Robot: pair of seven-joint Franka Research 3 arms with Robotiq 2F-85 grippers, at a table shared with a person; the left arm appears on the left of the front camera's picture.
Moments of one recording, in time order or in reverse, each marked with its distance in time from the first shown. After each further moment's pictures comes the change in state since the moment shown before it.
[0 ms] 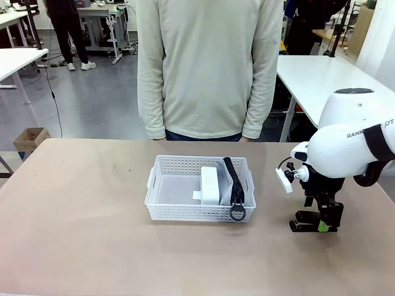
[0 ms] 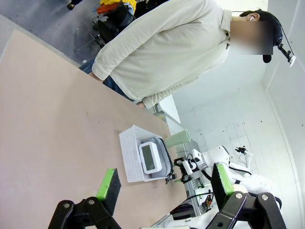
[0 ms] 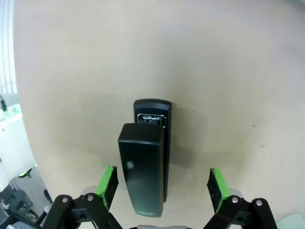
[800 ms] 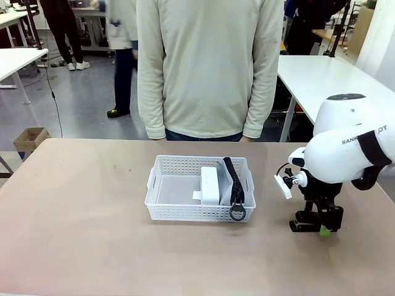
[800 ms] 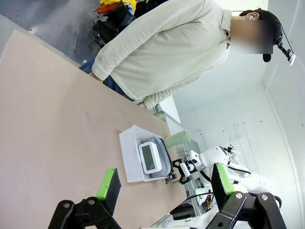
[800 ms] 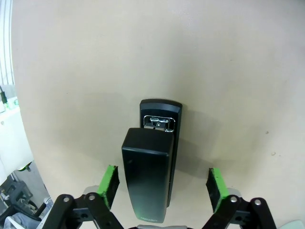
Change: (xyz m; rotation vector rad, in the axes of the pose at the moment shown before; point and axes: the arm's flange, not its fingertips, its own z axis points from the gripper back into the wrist) left arm 0.000 0.000 0.000 0.000 0.000 0.000; right arm 0.002 0.000 -0.010 0.018 0.029 0.024
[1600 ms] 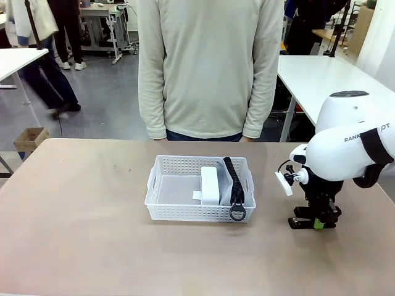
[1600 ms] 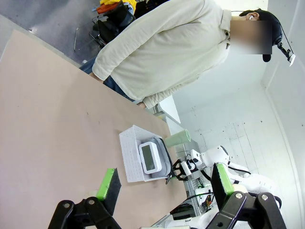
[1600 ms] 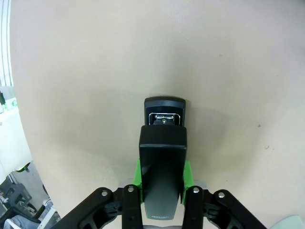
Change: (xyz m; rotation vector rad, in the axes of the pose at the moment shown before) left arm 0.000 0.000 0.000 0.000 0.000 0.000; right arm -0.003 -0.002 0.006 -0.017 -0.006 -0.010
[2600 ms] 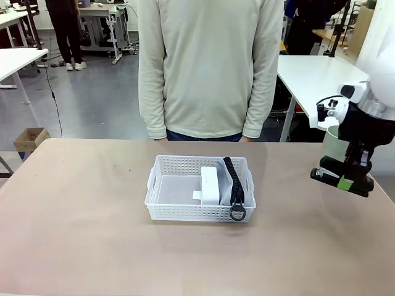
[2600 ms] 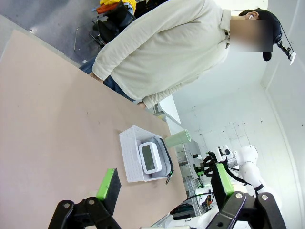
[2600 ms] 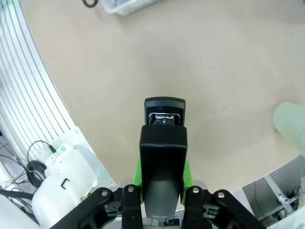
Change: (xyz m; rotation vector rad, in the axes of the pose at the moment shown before) left arm 0.000 0.000 0.000 0.000 0.000 0.000; right arm -0.032 0.057 0.158 -0.088 -0.115 -0.514
